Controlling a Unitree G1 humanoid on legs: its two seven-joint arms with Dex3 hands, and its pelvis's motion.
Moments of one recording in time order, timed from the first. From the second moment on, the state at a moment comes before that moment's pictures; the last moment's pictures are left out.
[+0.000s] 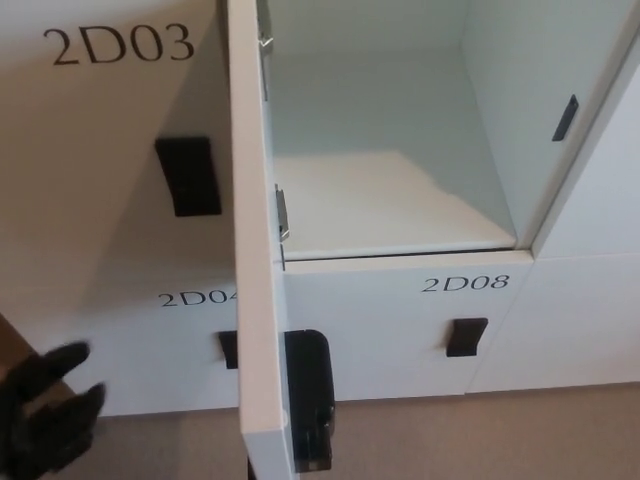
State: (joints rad) left_arm 0.02 0.28 0.23 0.60 -0.13 -0.17 -0.16; right_arm 0.20 -0.45 -0.41 0.77 0.08 -0.12 0.02
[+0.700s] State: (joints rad) left_arm -0.37 -0.13 -0.18 0.57 -0.02 -0.05 -0.03; right_arm 0.39 -0.40 -0.43 0.69 0.09 -0.18 0.05
